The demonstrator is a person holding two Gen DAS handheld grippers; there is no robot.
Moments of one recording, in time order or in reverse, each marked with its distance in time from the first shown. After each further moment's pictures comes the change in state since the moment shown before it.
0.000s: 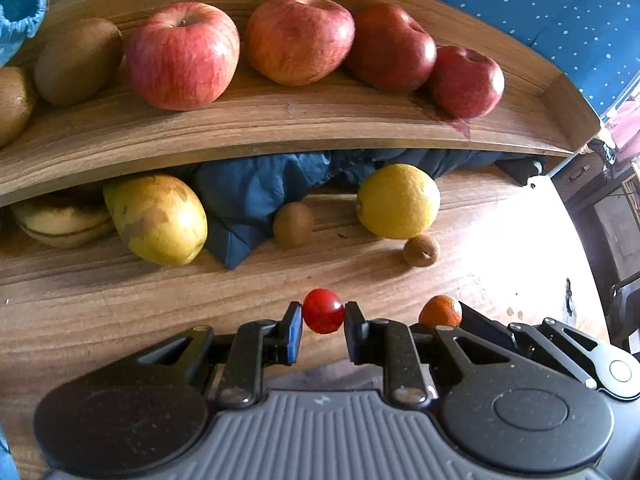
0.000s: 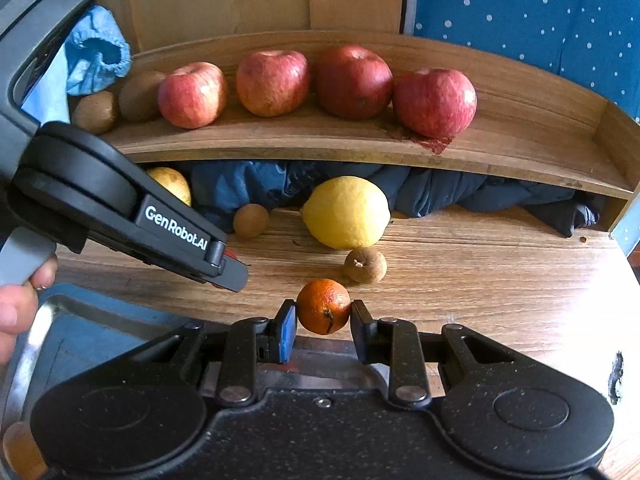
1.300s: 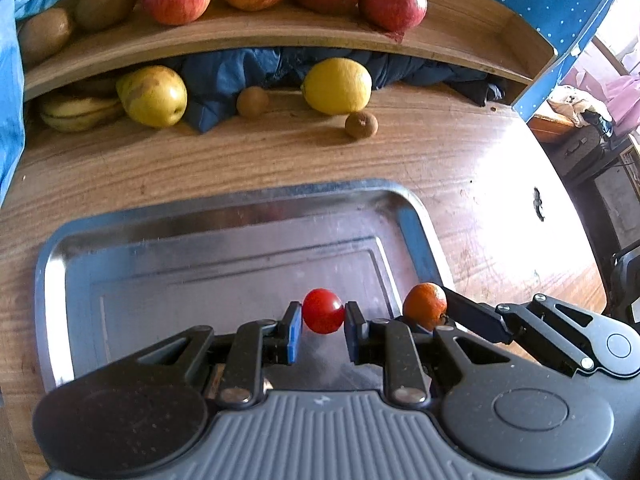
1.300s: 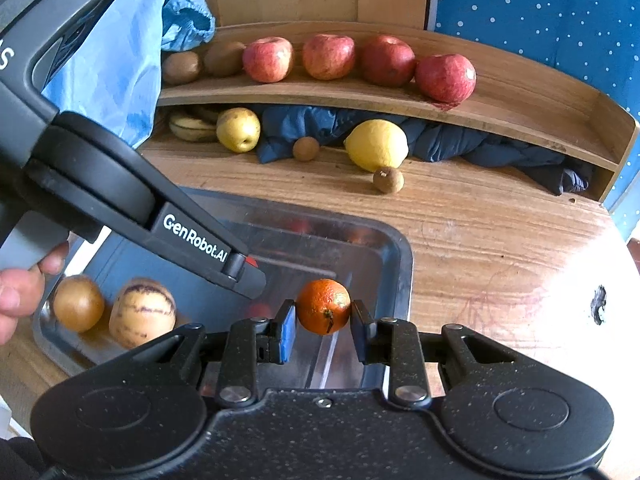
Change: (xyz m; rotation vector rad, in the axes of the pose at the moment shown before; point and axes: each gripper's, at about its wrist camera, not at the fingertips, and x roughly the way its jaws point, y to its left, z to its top) left arm -0.036 -0.046 -0.098 0.021 0.031 0.025; right arm -0.075 0.006 -0.082 -0.088 0.013 0.086
